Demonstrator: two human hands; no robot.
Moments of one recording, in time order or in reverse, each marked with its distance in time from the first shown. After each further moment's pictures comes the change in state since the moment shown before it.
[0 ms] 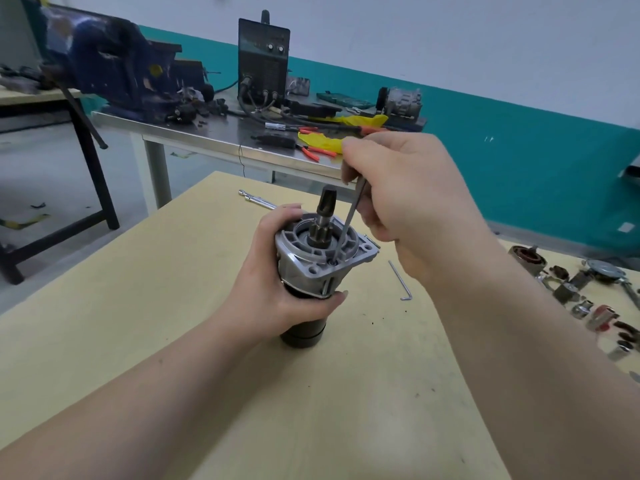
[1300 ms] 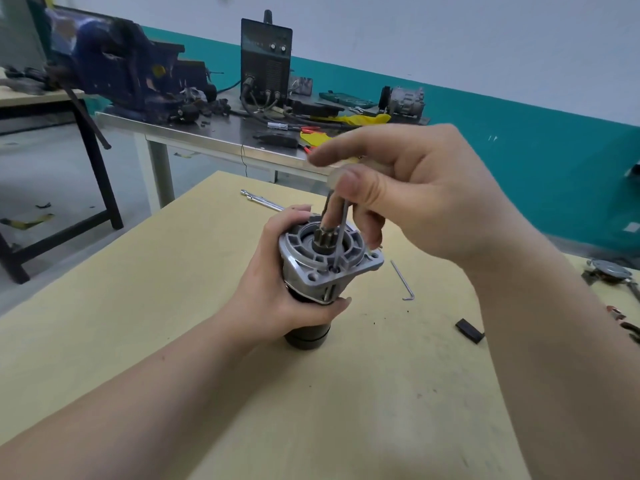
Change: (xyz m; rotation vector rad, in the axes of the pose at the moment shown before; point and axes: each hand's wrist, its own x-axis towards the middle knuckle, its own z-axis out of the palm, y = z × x) left_hand 0.003 -0.002 0.000 -0.040 -0.040 0.044; right_hand -0.006 0.002 -0.032 -0.049 -0.410 -0.482
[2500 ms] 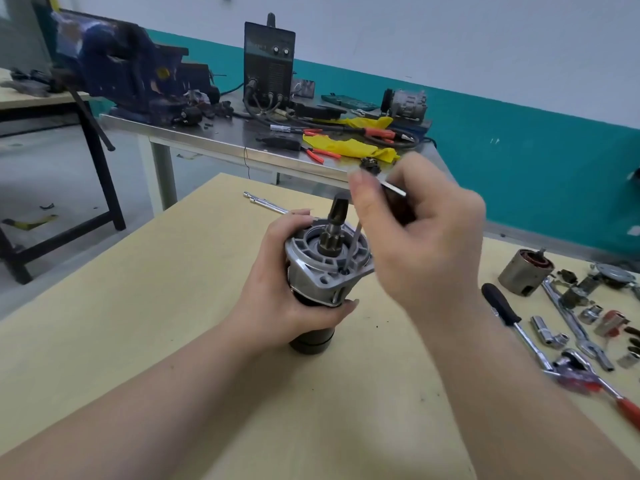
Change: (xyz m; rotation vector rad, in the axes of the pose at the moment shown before) left_hand -0.006 0.001 0.006 0.054 0.068 -0.027; right_hand -0.021 0.034 0.046 -0.386 0.644 -0.167
